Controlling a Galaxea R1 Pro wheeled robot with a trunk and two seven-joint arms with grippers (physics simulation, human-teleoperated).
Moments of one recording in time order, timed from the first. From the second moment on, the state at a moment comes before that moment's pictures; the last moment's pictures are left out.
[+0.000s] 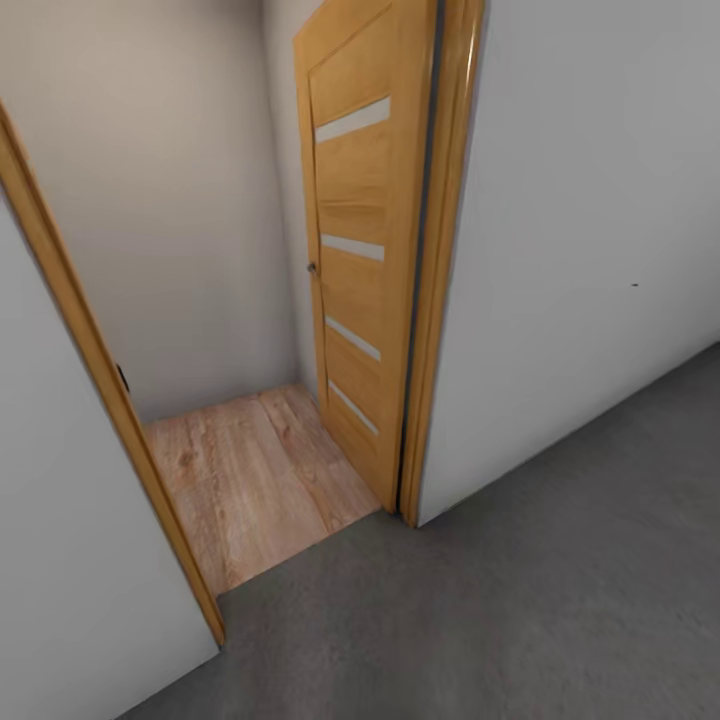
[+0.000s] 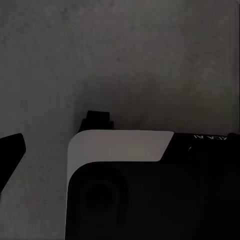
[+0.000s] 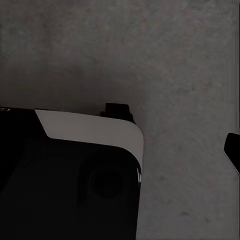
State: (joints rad) left arm -0.31 0.02 -0.01 0.00 0.11 0.04 -0.05; right arm -0.24 0.01 0.62 0.03 -0.52 -0.08 -0.05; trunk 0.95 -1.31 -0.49
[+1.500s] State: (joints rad) left arm -0.31 0.02 -0.01 0.00 0.12 0.04 -0.05; right arm -0.24 0.01 0.62 0.03 -0.52 -0.08 -0.05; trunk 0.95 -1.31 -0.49
